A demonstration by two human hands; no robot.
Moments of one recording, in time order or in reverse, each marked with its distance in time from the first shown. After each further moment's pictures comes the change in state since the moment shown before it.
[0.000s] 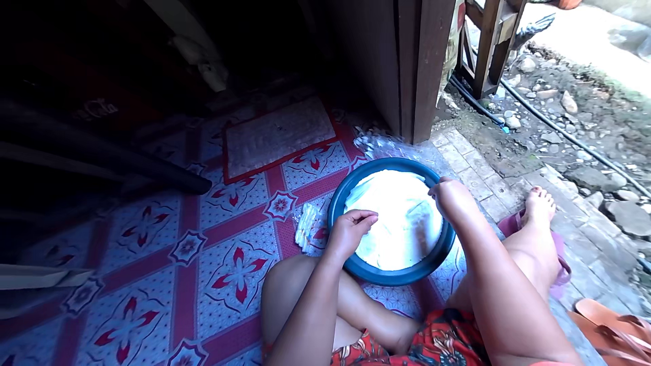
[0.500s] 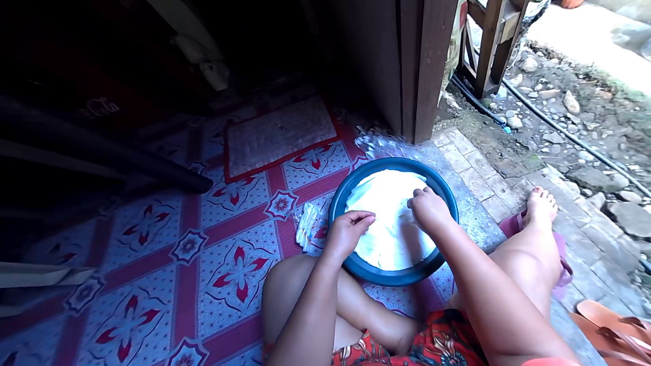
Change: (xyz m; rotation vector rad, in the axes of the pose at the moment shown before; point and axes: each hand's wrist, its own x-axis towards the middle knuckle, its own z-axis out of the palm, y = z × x) left_hand 0.000 -0.004 -0.005 0.013 0.005 -0.031; right_hand 0.001 -0.036 0.031 -0.122 -0.172 -0.141
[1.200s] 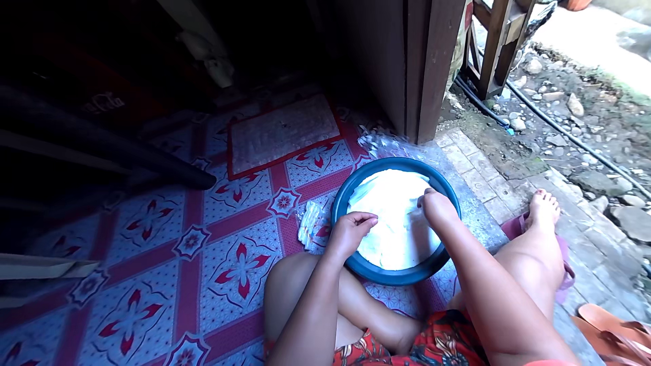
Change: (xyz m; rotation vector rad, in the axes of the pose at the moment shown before) left_hand 0.000 0.000 -0.003 0.072 -0.038 -0.055; right_hand 0.011 0.023 0.014 0.119 -0.007 0.147
